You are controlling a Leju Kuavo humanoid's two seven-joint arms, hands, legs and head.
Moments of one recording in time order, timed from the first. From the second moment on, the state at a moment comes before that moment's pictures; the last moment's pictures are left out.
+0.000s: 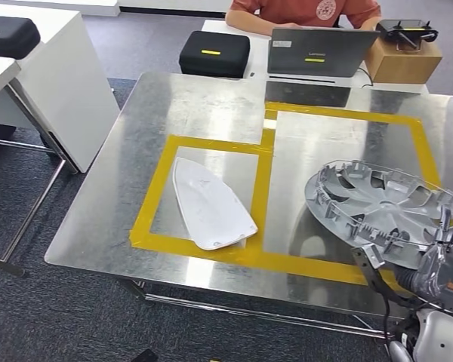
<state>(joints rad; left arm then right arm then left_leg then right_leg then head) -0.06 -0.07 0.19 -0.22 -0.69 0.00 0.06 -0.05 -0.40 0.31 -1.47 1.57 -0.68 0.59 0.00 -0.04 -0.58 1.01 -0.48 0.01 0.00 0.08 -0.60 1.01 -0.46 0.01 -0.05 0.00</state>
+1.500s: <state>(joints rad) -0.05 -0.06 0.21 -0.22 -0.70 0.00 0.06 -0.10 -0.50 0.39 -1.47 1.57 -0.64 0.64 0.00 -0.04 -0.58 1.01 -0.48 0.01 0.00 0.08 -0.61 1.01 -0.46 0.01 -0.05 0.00</state>
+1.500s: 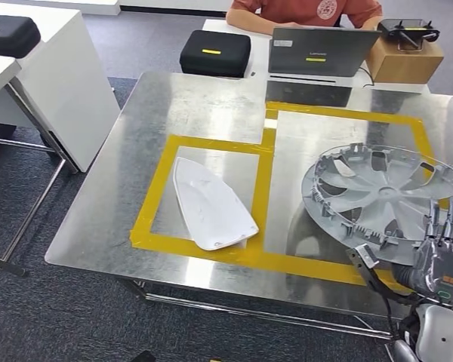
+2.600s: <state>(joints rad) -0.04 -0.07 0.23 -0.21 -0.70 0.00 0.06 0.06 -0.02 -0.19 -1.82 1.57 -0.68 -0.18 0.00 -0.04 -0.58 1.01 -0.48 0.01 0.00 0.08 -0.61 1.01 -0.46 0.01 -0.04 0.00</state>
